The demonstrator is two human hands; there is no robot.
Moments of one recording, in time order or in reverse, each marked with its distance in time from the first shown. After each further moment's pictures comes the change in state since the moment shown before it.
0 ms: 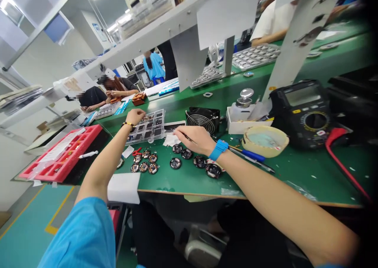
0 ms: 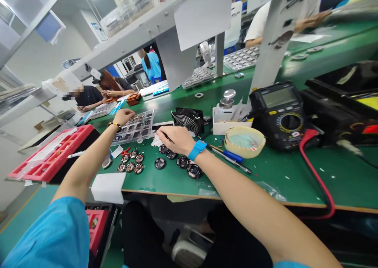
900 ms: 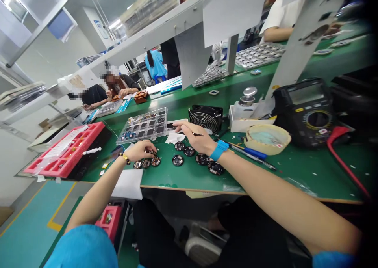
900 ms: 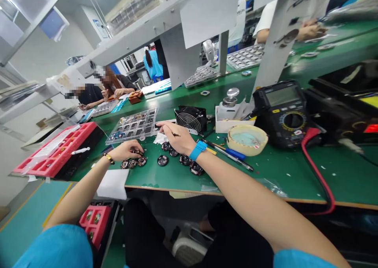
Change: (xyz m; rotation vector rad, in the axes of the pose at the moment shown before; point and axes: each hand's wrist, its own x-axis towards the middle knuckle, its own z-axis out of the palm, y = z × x) left_hand -0.159 -0.004 0.019 -0.266 -0.486 0.263; right_hand -0.001 -0.010 0.006 0.402 0.070 0.121
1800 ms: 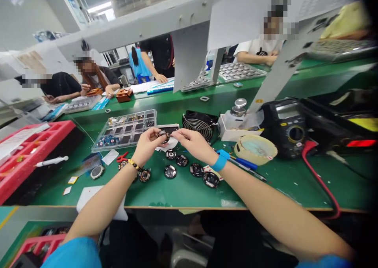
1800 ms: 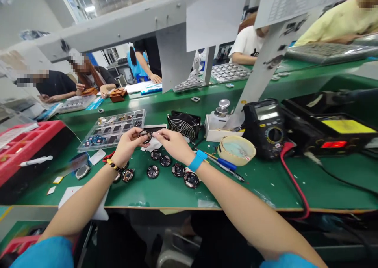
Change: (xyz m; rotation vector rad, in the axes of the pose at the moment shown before) left_hand 0.075 0.062 0.048 -0.962 0.367 0.084; right_hand 0.008 0.006 -0.002 0.016 -0.011 0.284
